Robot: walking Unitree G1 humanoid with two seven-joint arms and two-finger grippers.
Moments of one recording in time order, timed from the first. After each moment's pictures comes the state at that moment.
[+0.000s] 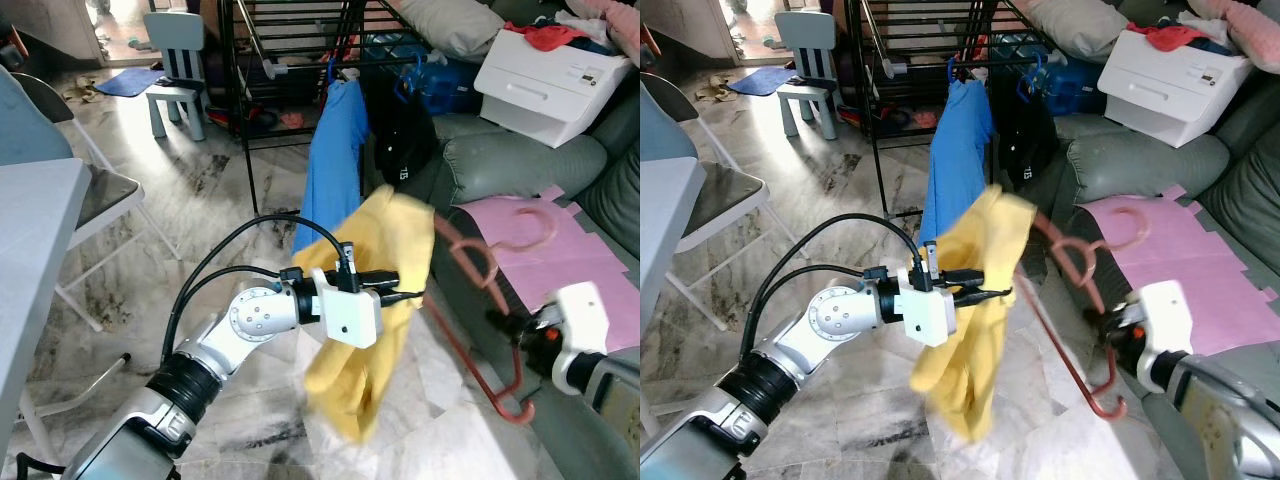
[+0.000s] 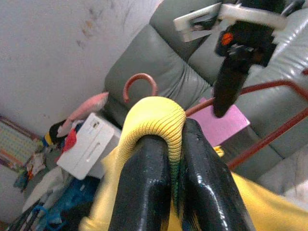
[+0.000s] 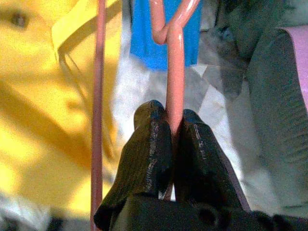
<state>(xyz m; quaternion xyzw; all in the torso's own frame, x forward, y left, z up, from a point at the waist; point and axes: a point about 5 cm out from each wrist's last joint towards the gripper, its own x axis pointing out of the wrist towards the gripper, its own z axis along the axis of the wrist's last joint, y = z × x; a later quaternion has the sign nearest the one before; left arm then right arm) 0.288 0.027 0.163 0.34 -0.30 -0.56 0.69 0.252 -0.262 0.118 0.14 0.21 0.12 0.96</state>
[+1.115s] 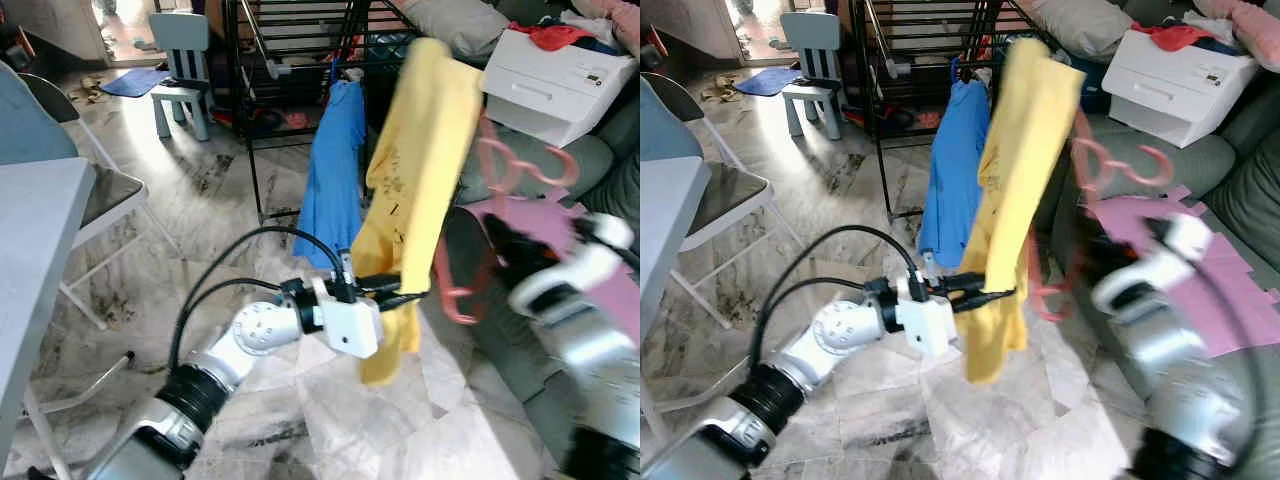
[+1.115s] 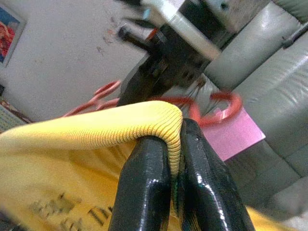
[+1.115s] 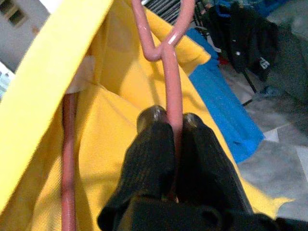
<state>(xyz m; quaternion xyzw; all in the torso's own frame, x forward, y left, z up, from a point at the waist) 0.281 0.022 0.149 0.31 -0.31 -0.55 0.71 0.289 -0.204 0.182 0.36 0.04 0.08 0.93</state>
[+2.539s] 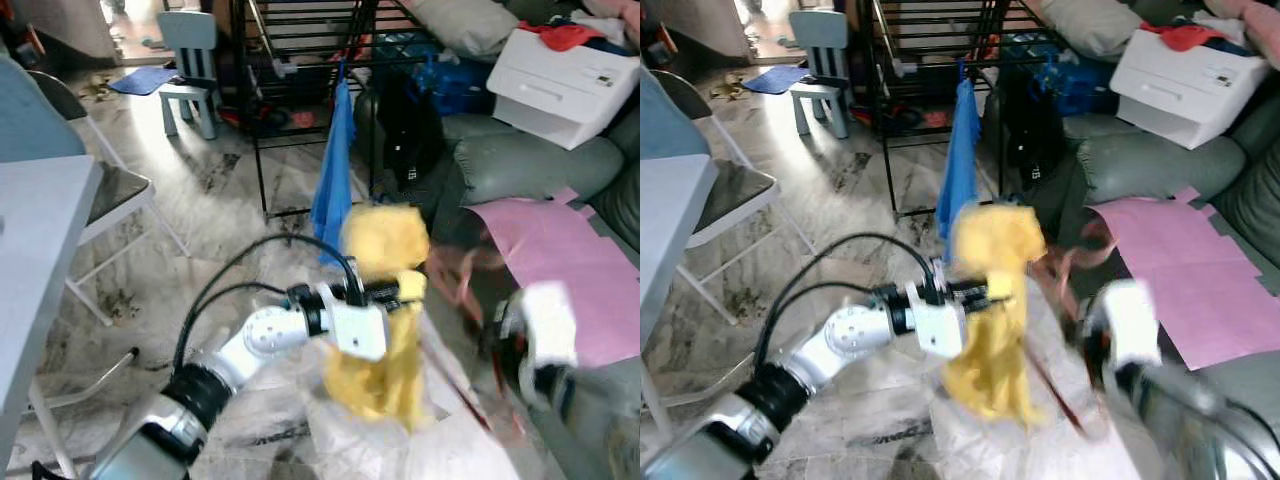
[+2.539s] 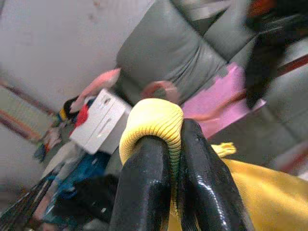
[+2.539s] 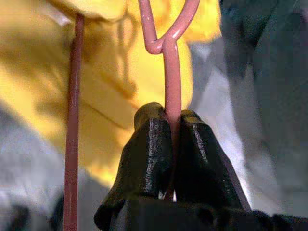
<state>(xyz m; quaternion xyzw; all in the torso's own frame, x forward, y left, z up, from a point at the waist) 0.295 0.026 0.139 0.37 -0.28 -0.51 0.73 0.229 -0.229 0.107 0.04 0.29 0.10 0.95</state>
